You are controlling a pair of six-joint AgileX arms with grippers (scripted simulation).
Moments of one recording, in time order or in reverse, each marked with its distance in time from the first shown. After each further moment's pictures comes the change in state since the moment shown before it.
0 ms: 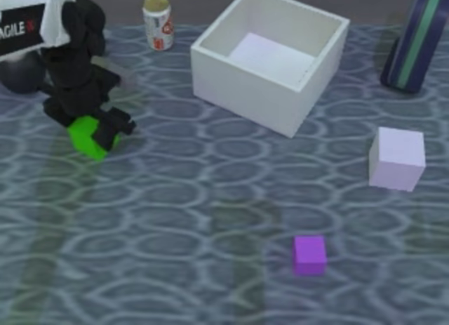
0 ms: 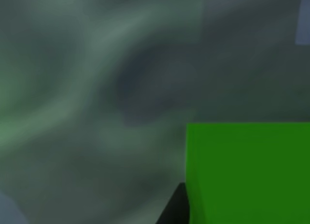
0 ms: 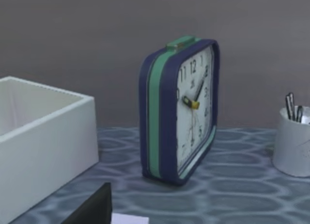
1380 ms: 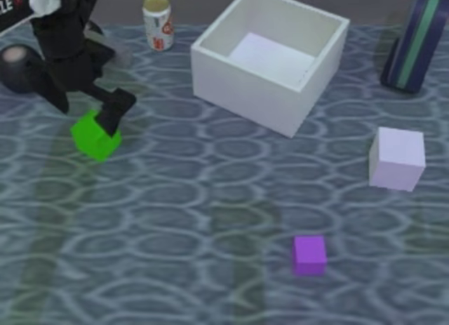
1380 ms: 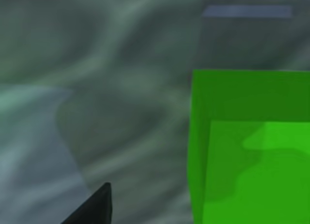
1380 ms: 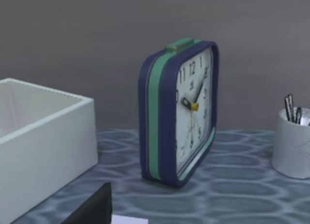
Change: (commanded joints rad) left arm -0.003 -0.057 0.126 -0.182 -0.001 -0.004; right arm 0.000 0.000 0.000 0.000 0.000 0.000
